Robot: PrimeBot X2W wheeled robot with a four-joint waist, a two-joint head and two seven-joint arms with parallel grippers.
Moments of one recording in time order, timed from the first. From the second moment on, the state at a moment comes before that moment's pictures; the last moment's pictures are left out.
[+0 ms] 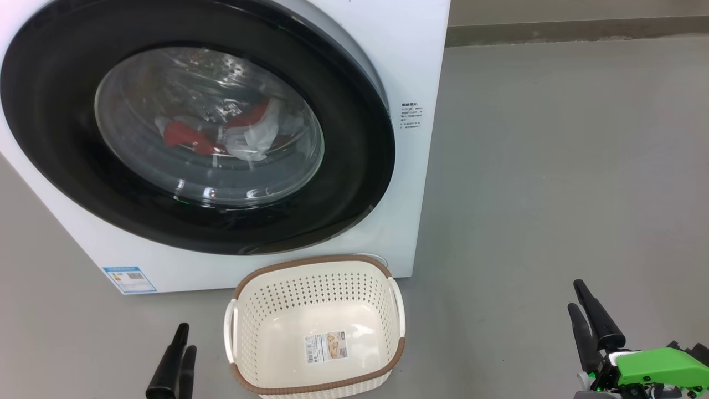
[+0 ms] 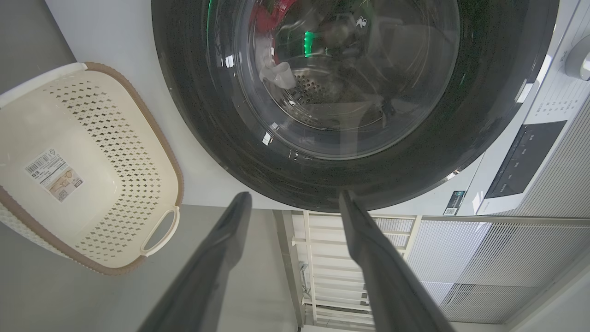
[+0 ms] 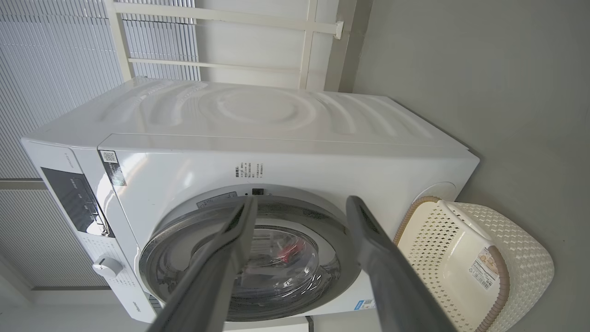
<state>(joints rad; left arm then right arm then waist) -0.02 0.03 0.06 0.32 -1.60 -0.13 0.10 -0.02 -0.02 -0.12 0.33 1.61 0.13 0.10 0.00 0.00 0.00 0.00</state>
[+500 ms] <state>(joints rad) -0.02 0.03 0.05 0.29 -1.50 -0.13 0.06 -0.01 -0.02 -0.10 0.32 1.52 0.13 0.06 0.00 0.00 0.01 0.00</state>
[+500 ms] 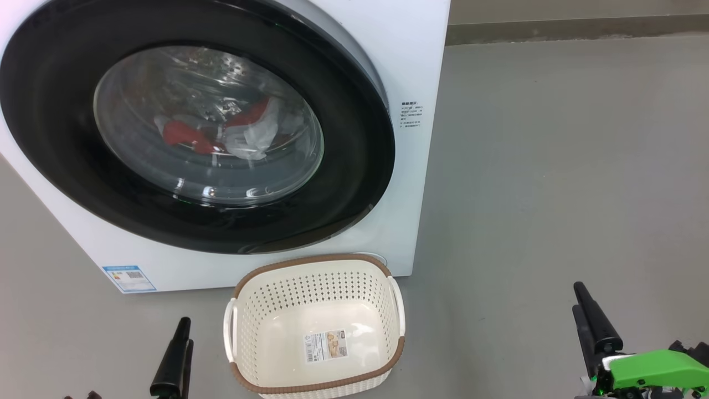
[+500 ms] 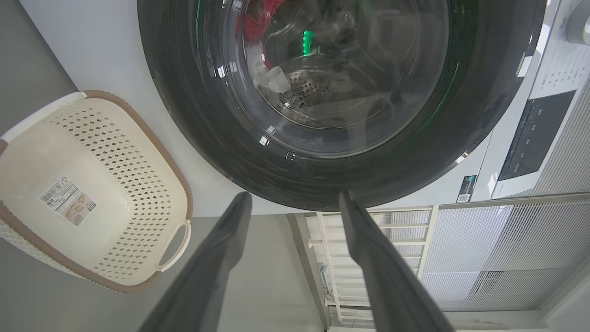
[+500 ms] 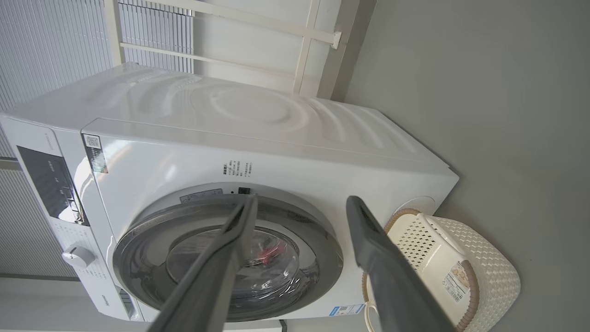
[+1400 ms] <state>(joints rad) -0.02 0.03 0.00 0.23 -1.07 -0.09 -0.02 0.00 -0.05 -0.07 0.30 1.17 0.13 -0.02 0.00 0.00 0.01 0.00</state>
